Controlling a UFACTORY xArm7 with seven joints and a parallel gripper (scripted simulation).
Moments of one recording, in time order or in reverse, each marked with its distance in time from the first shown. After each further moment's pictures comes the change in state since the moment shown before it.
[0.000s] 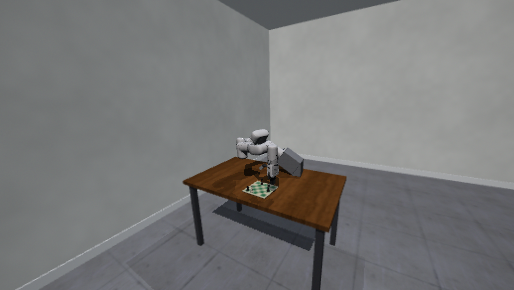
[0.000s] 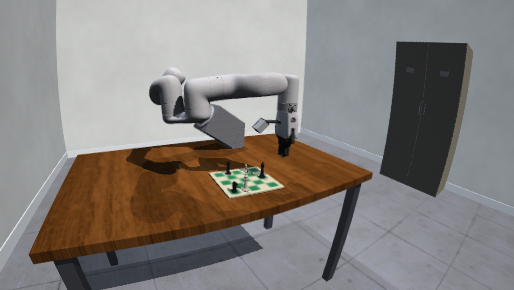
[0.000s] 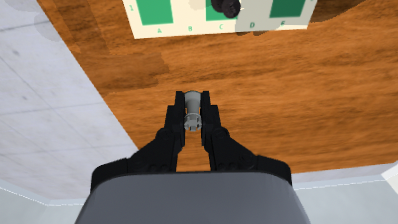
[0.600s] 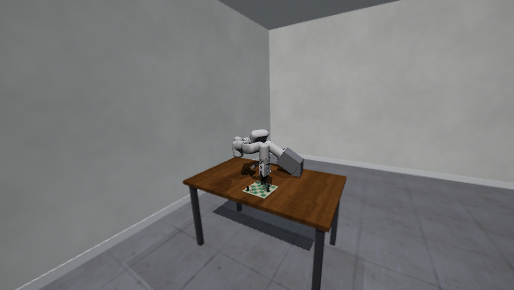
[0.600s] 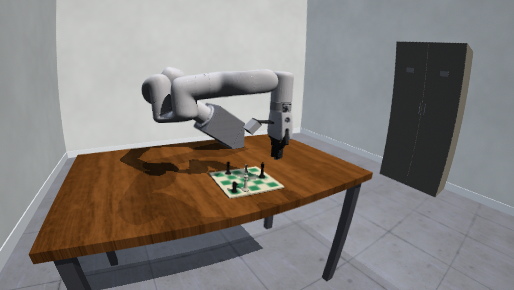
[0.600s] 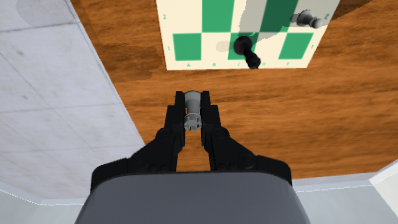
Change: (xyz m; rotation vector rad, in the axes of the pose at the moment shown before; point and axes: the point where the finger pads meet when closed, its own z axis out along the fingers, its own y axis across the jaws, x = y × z) arm 0.049 -0.035 -0.008 0.000 0.006 -0.045
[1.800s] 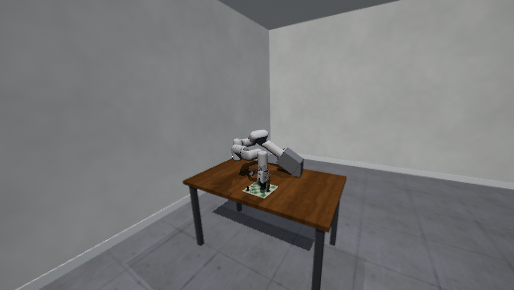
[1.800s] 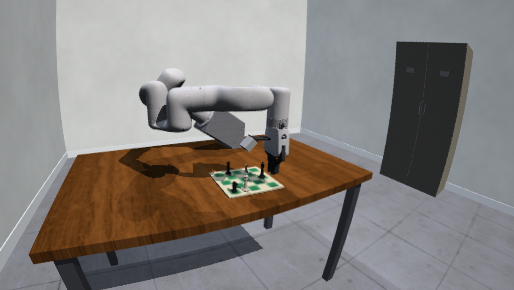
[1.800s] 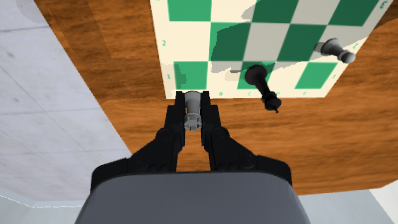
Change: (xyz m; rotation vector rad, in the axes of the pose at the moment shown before) arm 0.012 -0.005 0.055 -0.003 -0.004 -0.021
